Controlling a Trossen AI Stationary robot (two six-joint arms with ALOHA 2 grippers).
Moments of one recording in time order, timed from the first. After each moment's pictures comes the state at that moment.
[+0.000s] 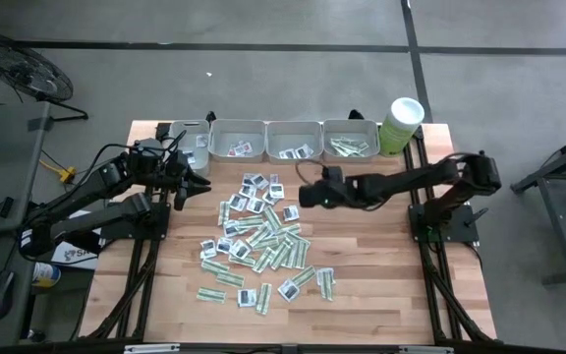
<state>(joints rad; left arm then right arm) 0.58 0.45 0.55 -0.60 0.46 -0.19 -0.04 1.58 0.97 -0.31 0.37 1.30</state>
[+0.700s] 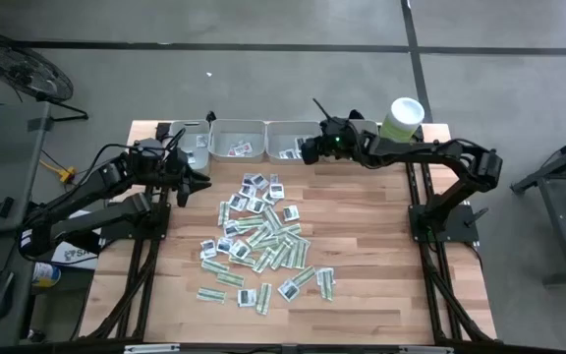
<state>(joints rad) 0.58 0.45 0.55 -0.60 0.37 -0.27 -0.46 1.57 0.97 0.07 0.16 0.54</state>
